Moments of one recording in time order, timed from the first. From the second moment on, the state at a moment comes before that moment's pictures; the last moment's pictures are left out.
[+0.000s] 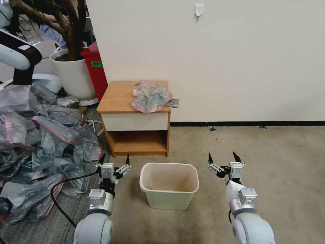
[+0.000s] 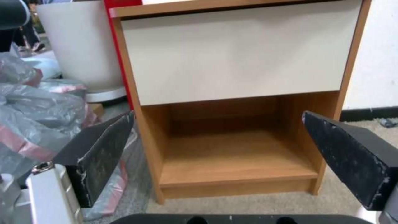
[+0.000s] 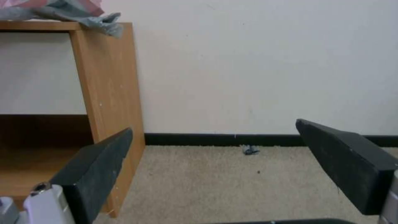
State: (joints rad) left arm 1.55 -1.50 -0.55 -2.00 0.00 0.00 0.00; right arm -1.55 1.50 0.55 2.00 0.00 0.00 0.00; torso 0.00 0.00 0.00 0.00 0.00
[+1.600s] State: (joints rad) left arm 1.75 -1.41 -0.63 -2.34 -0.21 0.12 -0.08; right arm -1.65 1.60 0.79 2.39 0.24 -0.27 -0.06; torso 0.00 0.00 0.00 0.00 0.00
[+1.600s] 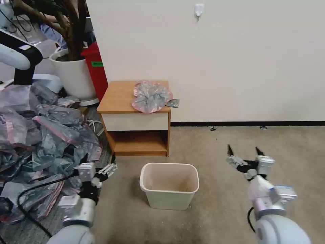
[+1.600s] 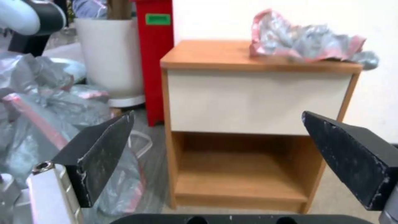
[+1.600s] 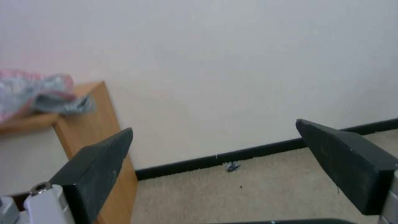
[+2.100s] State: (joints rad) left arm 1.73 -1.40 -0.63 -2.28 -0.22 0.05 -0.03; right arm -1.58 1.59 0.72 2.33 0.40 -0.27 0.05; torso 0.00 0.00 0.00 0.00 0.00
